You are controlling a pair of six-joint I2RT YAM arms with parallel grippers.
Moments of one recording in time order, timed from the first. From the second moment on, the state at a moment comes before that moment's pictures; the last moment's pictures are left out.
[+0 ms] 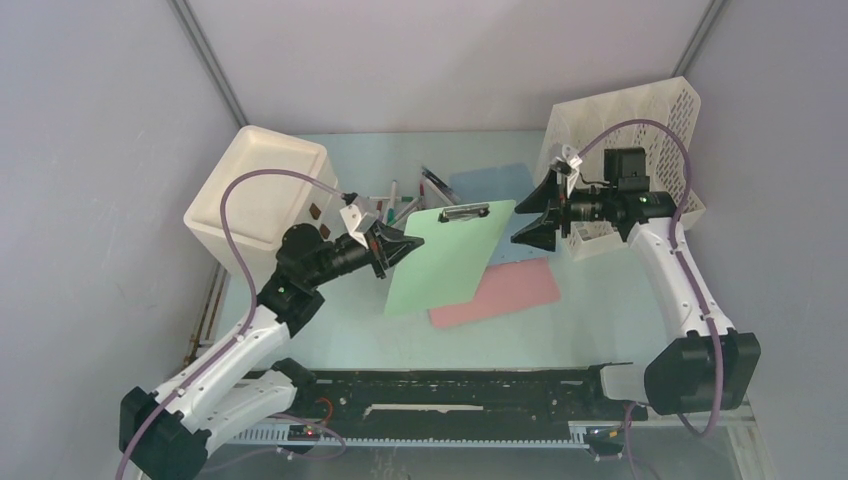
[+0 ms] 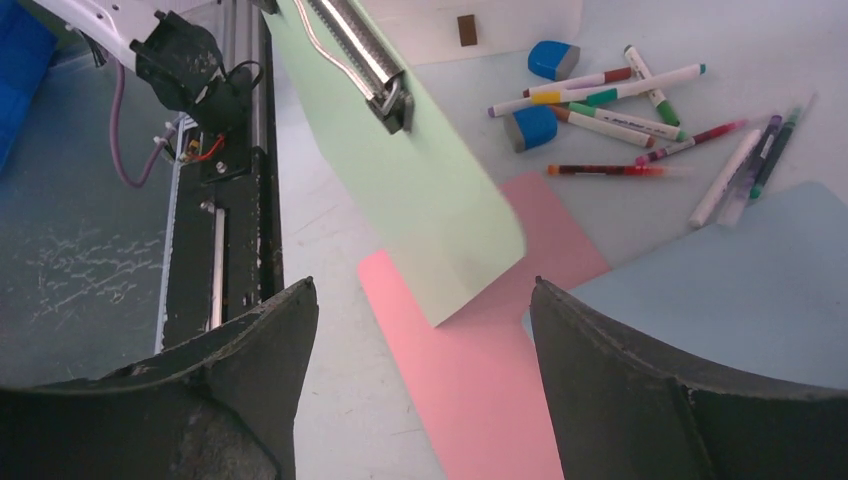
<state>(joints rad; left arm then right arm) -0.56 0.87 0.66 0.28 0.58 -0.16 0.07 1.31 1.23 -0.71 -1.25 -0.57</state>
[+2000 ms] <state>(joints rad) -0.50 0.46 0.66 0.16 0.24 -0.39 0.01 1.20 1.32 -0.86 -1.26 -0.58</state>
